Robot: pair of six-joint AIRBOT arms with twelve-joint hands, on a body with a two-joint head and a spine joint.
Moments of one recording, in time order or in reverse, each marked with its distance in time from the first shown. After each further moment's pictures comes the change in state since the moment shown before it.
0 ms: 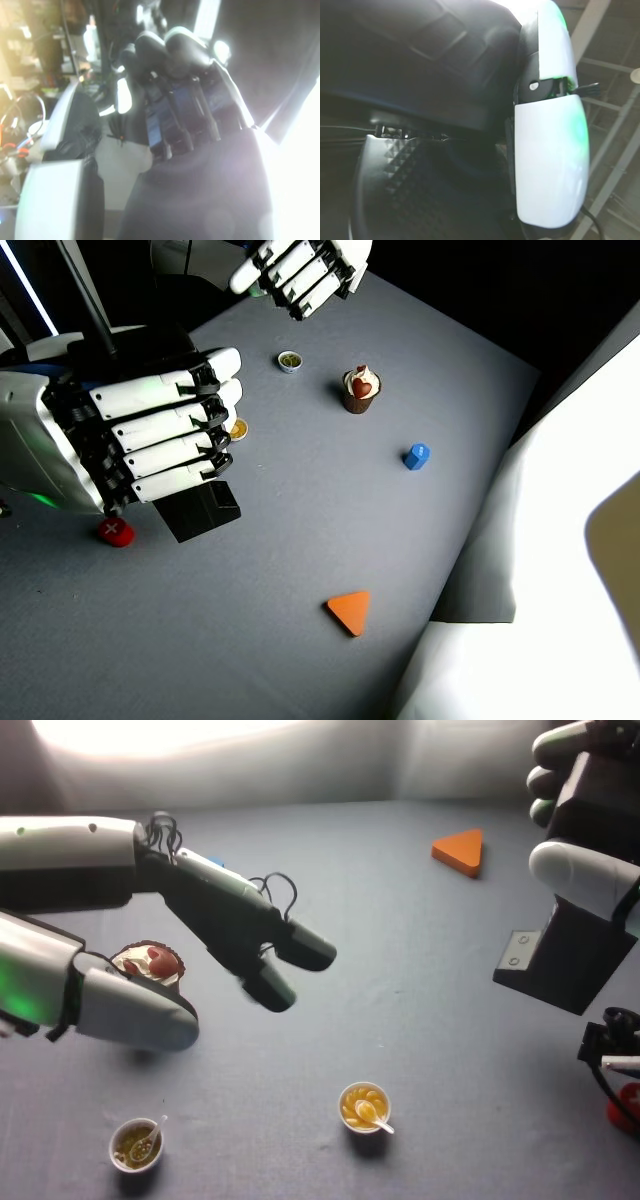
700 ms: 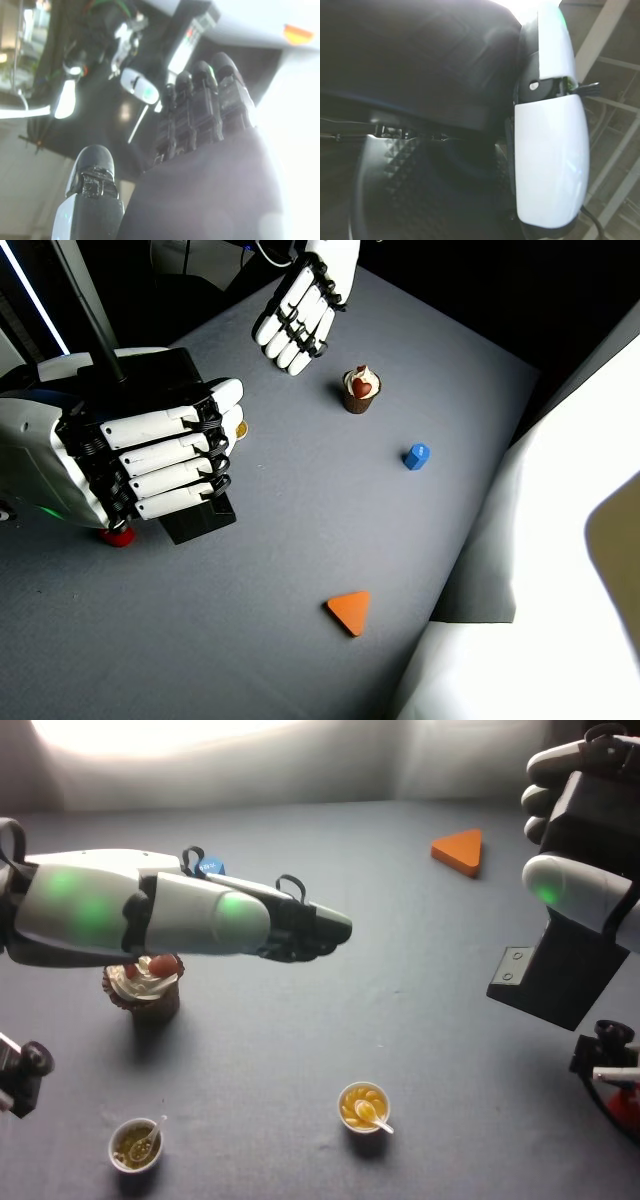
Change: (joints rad) left arm 0.006 0.044 -0.126 0.068 0.330 -0.427; right arm -0.015 -0.021 0.002 0.015 0.002 0.010
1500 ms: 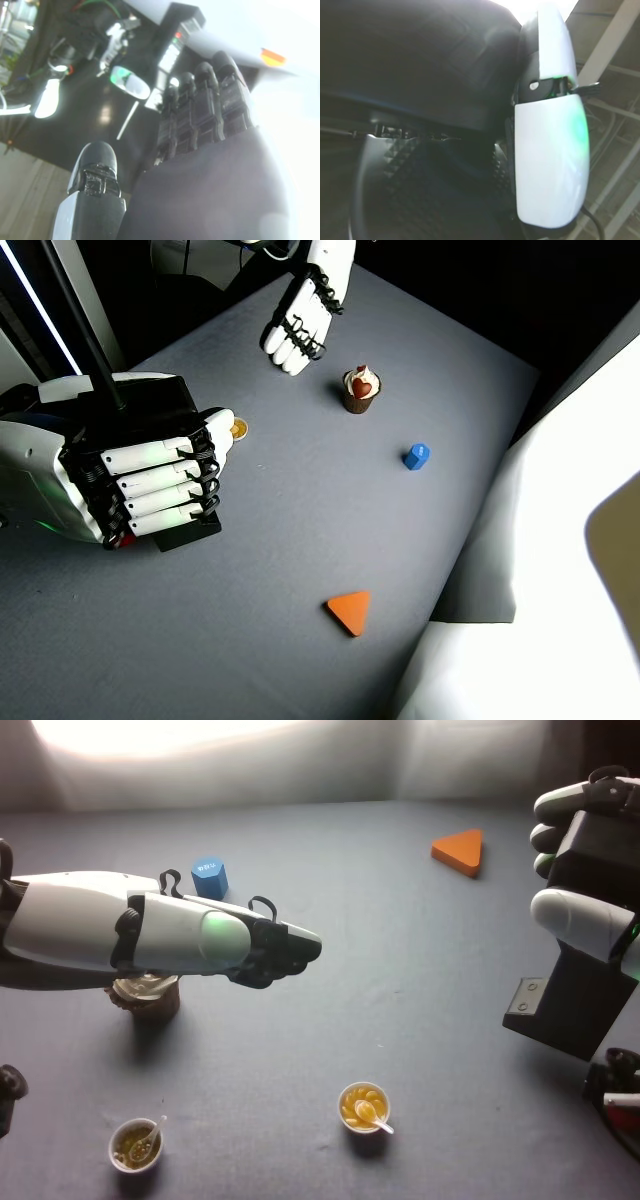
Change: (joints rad) left arm 0.058 0.024 -0.011 0.013 0.029 -0.050; right arm -0.060 -0.014 0.007 0.033 0.002 0.006
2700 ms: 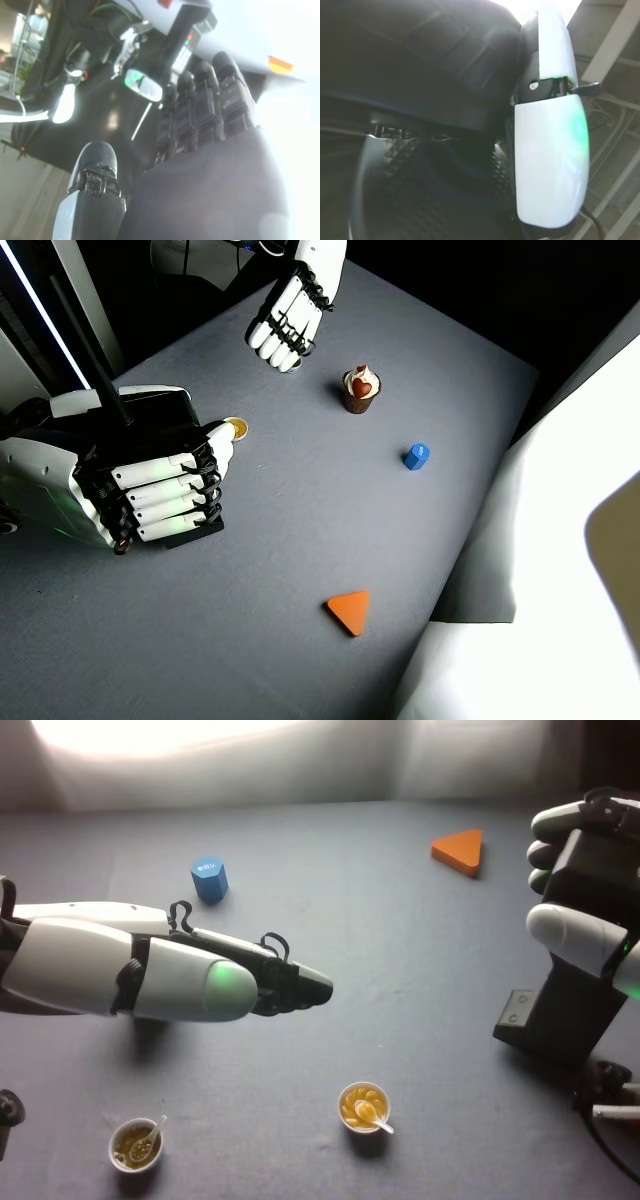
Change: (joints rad) left arm 0.014 0.027 -0.058 0.019 -0.018 0.055; right arm -0.037 -0.065 0.048 0.007 0.043 0.043
